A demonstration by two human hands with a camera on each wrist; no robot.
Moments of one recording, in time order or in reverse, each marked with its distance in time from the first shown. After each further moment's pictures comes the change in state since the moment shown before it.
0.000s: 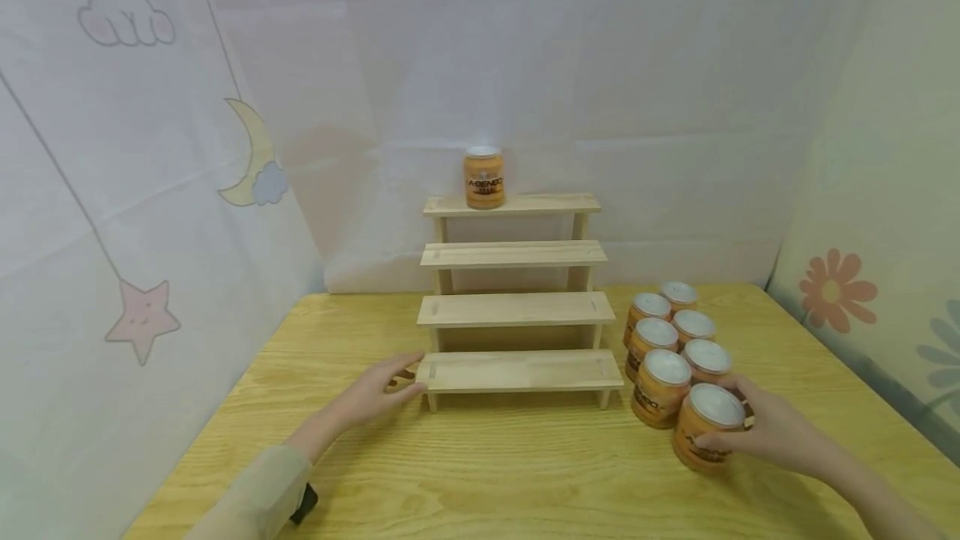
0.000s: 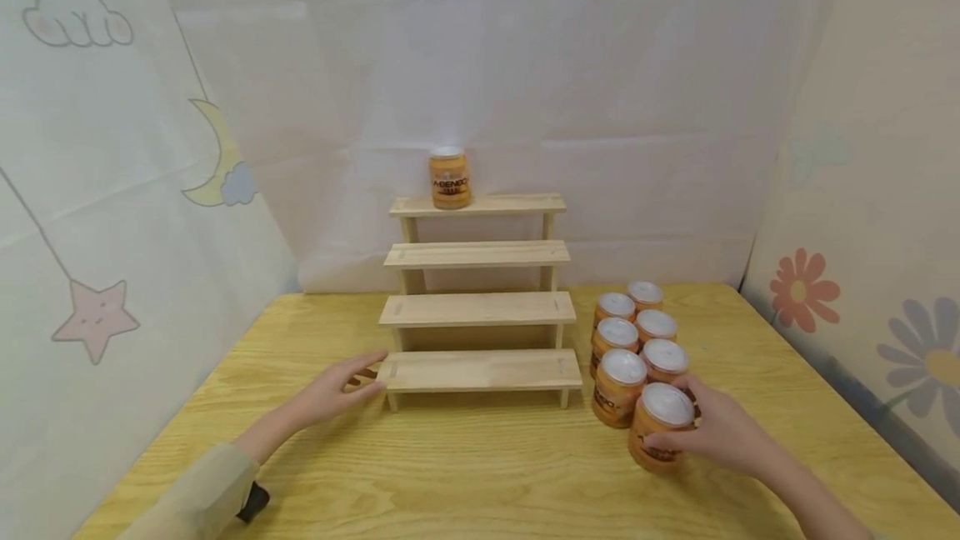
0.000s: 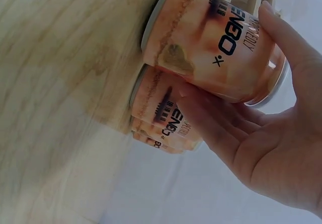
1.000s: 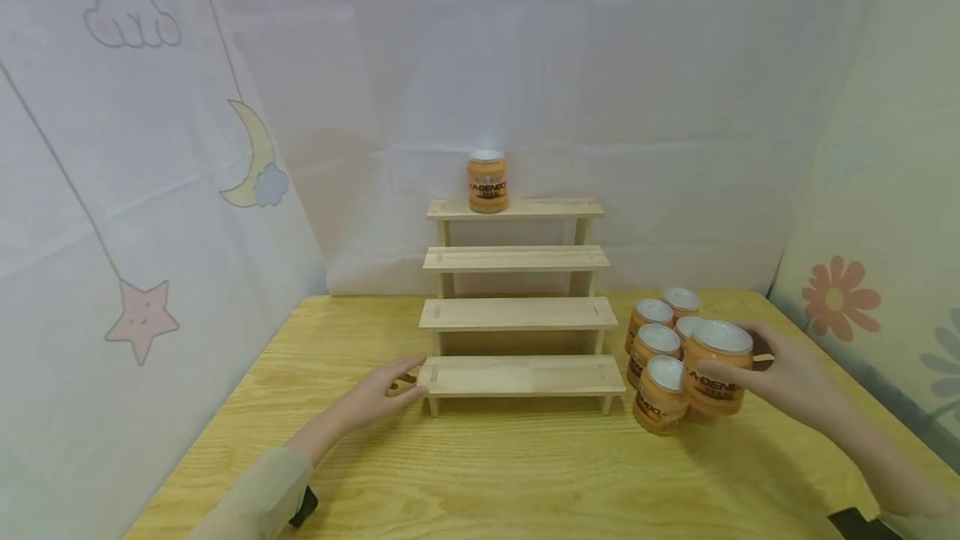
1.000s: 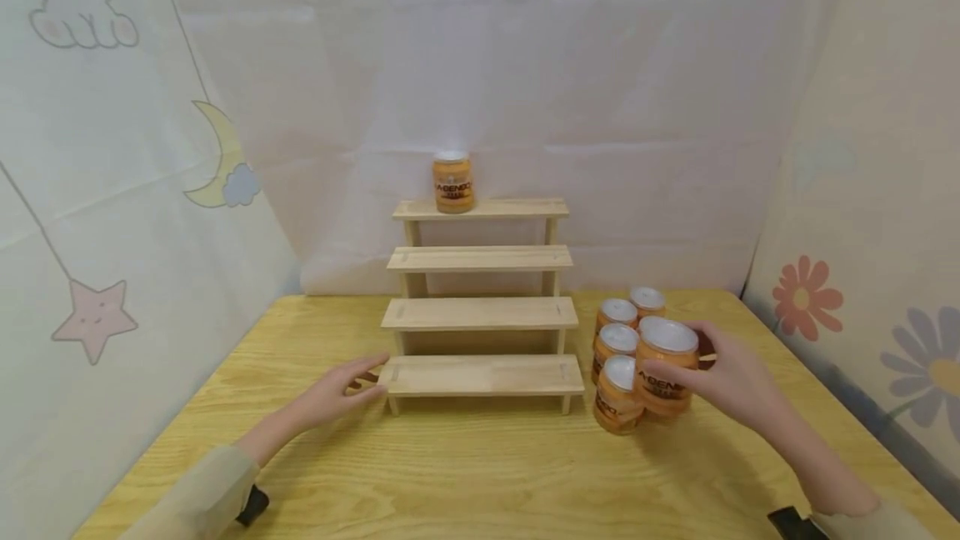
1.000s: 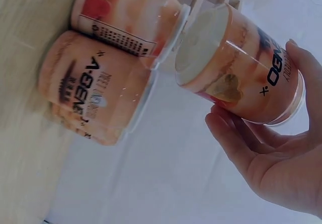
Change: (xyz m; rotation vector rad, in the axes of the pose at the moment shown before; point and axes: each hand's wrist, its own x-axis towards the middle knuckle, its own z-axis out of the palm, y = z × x) left_hand 0.000 0.002 -0.001 0.012 -0.007 -0.039; right_hand 0.021 -0.036 -0.050 0.023 0.242 0.019
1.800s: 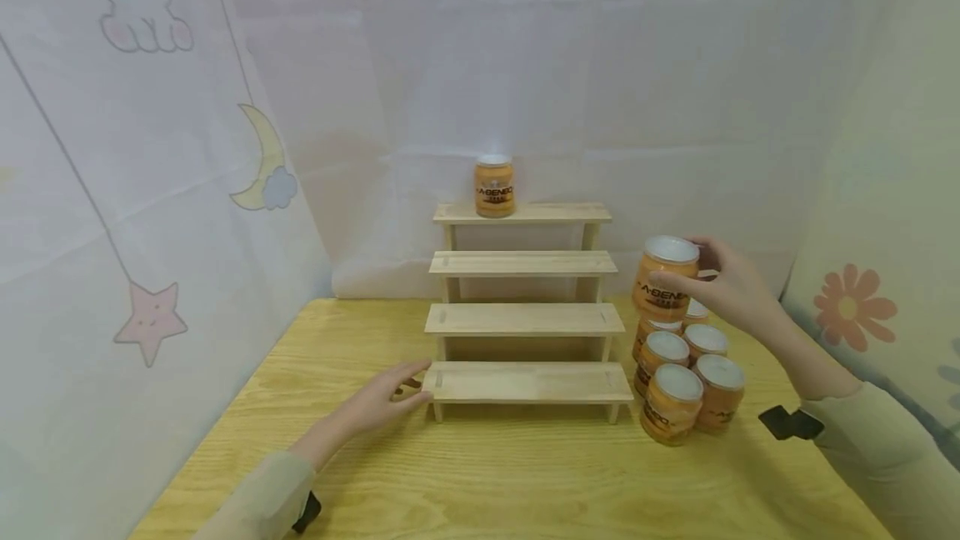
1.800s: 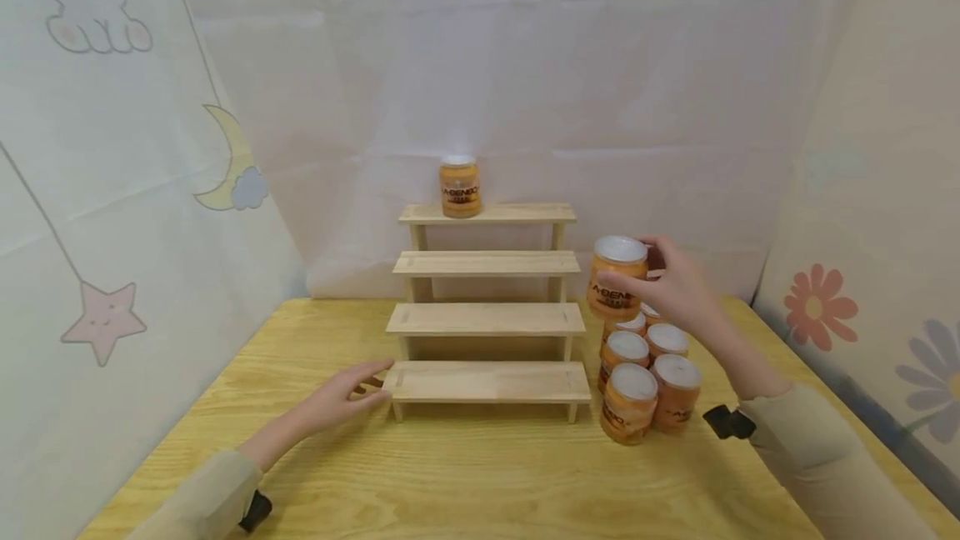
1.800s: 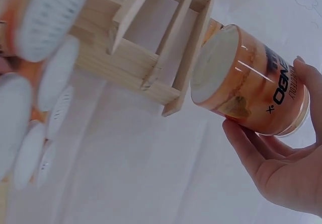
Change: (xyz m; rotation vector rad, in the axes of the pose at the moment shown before) left_hand -0.001 0.001 0.000 0.003 -0.004 0.019; right_hand 0.089 -0.059 -0.007 0.090 0.059 -0.125
